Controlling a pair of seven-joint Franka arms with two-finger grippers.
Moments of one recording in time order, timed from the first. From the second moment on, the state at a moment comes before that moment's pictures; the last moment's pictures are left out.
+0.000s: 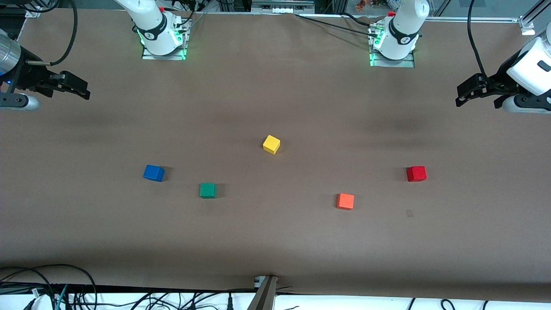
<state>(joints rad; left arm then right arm) 0.05 -0.01 -0.10 -1.60 -0.02 1.55 -0.04 0.04 -0.01 0.01 -1.61 0.00 1.49 0.10</state>
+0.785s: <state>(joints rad) 0.04 0.07 -0.11 -1.58 -0.02 1.61 -0.01 0.04 -0.01 0.01 -1.61 0.00 1.49 0.10</state>
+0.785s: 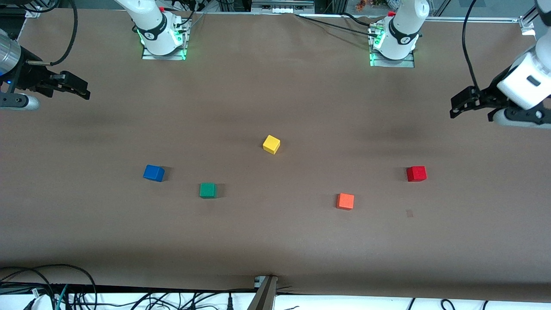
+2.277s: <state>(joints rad) 0.10 0.56 -0.08 -1.75 0.06 2.13 -0.03 0.04 -0.01 0.01 -1.61 0.00 1.49 0.10</state>
